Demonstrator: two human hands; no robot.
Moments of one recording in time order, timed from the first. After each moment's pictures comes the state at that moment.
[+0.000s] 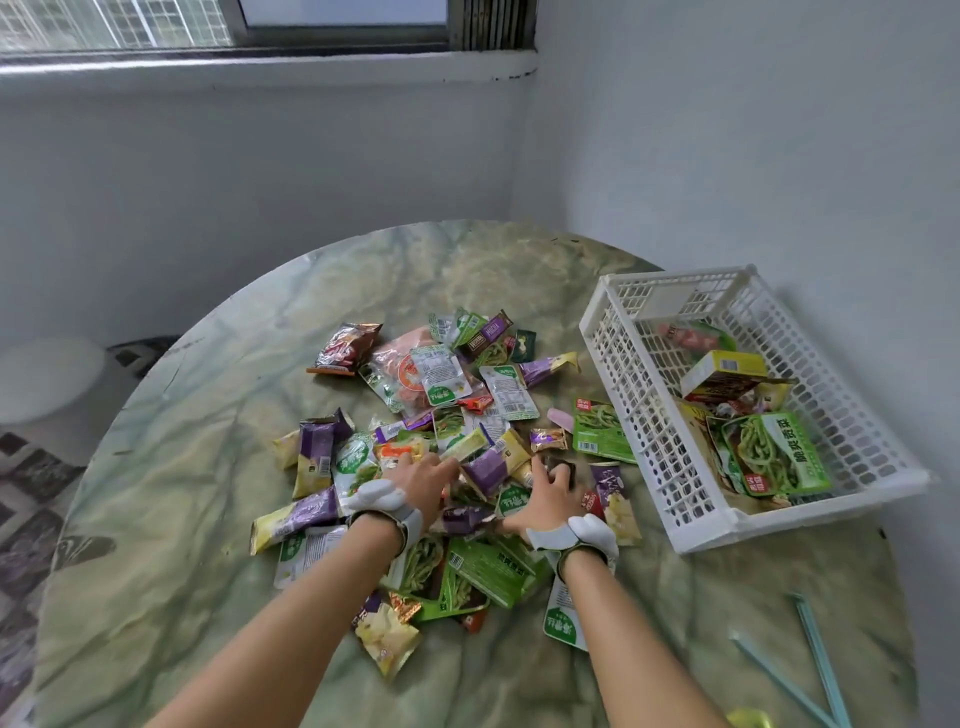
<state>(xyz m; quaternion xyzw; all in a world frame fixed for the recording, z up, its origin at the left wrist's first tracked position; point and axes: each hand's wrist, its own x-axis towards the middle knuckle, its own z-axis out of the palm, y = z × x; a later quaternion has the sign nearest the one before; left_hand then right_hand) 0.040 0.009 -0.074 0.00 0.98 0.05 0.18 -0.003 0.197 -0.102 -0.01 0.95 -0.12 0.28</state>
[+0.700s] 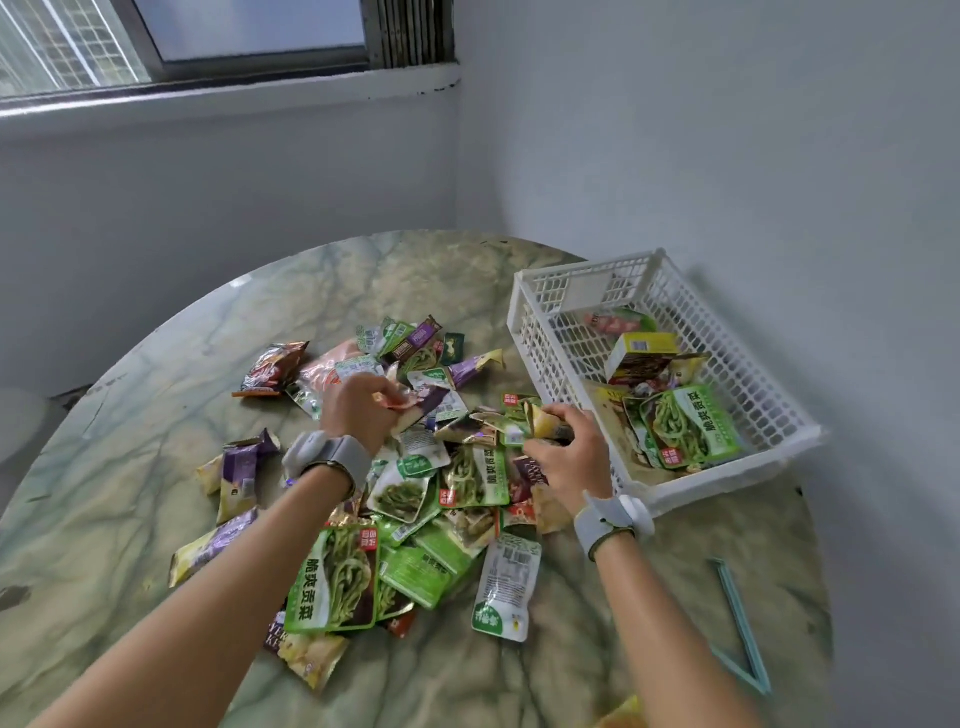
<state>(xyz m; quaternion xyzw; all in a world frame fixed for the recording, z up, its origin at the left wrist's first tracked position) -0.019 0.059 0.000 -0.21 0.89 0.38 -0.12 -0.021 0.306 -0.027 0.03 0.87 -0.49 -0.02</state>
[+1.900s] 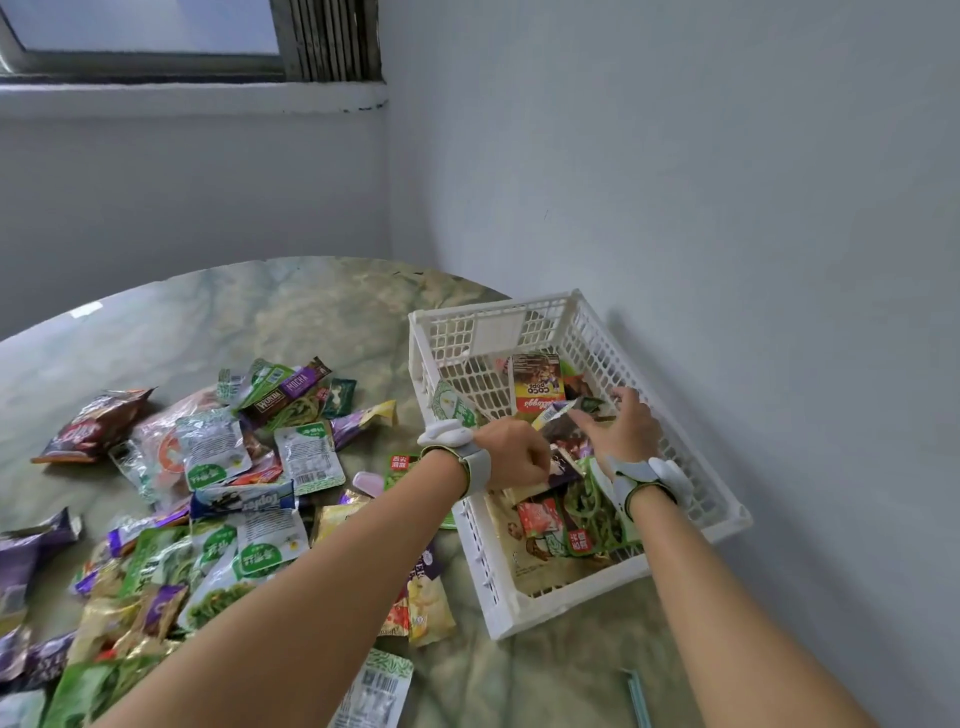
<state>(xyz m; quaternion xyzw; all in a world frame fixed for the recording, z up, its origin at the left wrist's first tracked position) -0.181 0.314 -0.034 0.23 0.92 0.28 0.17 -0.215 0.502 -0.067 0.11 0.95 -0.27 -0.08</state>
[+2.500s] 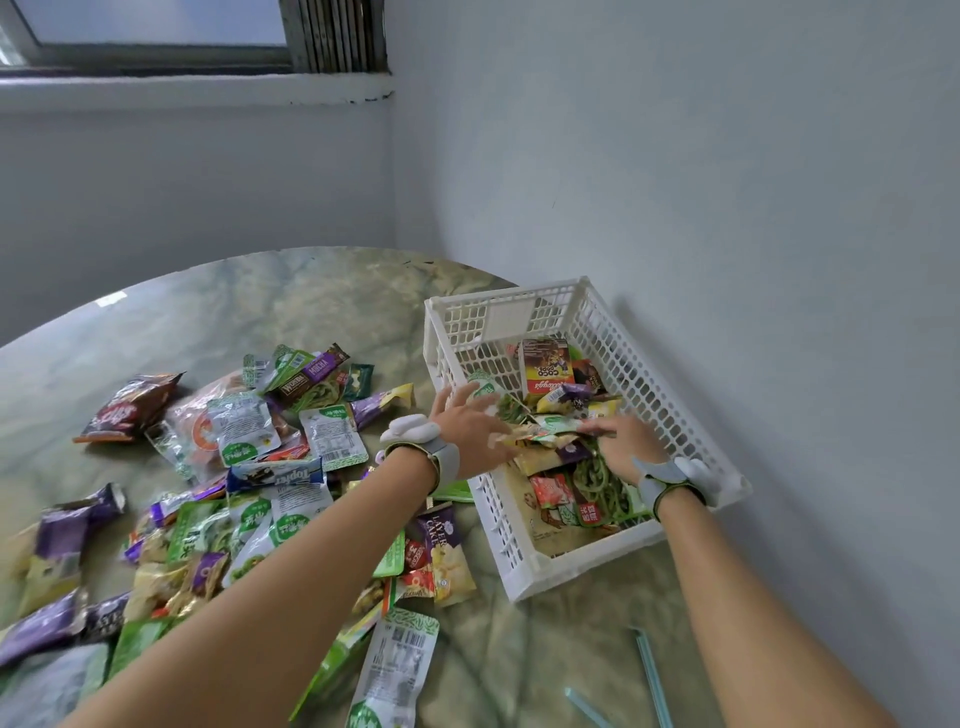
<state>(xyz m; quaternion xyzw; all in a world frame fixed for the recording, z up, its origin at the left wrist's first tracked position) -0.151 0.255 -0.045 0.15 0.97 0.13 0.13 -0.174 0.504 -0.055 0.02 0.97 -0.23 0.10</state>
